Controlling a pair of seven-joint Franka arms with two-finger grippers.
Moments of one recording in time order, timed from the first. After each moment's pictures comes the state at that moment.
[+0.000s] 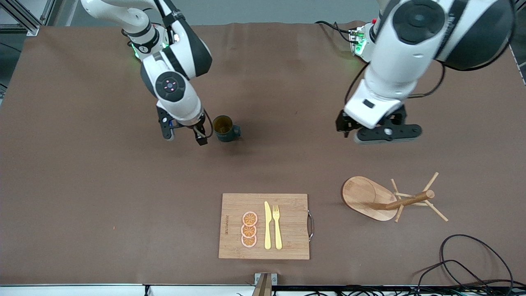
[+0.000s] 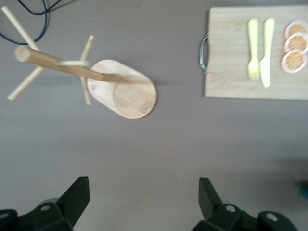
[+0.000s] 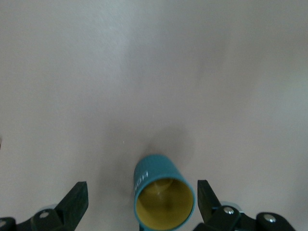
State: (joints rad) left arm -0.20 0.28 -0.29 -1.34 0.18 1.61 -0.47; right arm 0.66 0.24 -0.08 -1.96 0.06 2.07 1.88
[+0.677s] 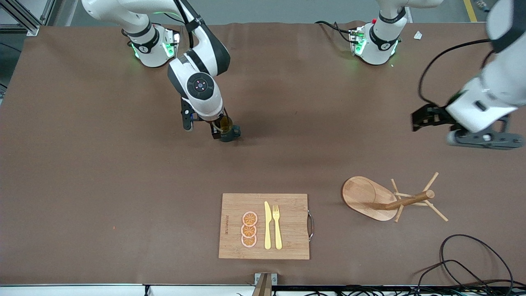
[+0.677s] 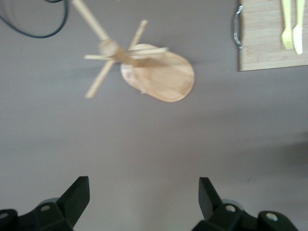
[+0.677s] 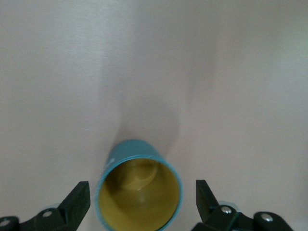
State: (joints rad) left arm -0.20 0.18 0.07 -1.38 -0.02 1.52 -0.02; right arm 0.75 0.30 -0.08 -2.04 0.08 2.14 2.04
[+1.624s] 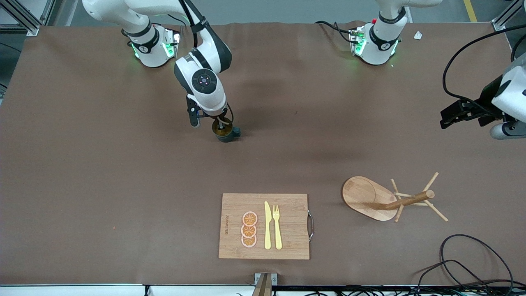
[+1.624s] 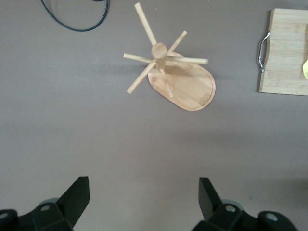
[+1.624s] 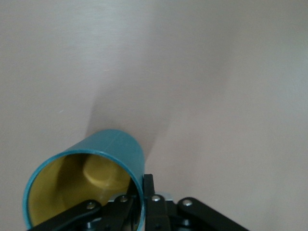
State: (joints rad) left arm -0.14 0.13 0.04 -1.40 0.01 1.54 -0.14; right arm 0.79 0.29 -0.09 -2.16 0.12 2.32 1.85
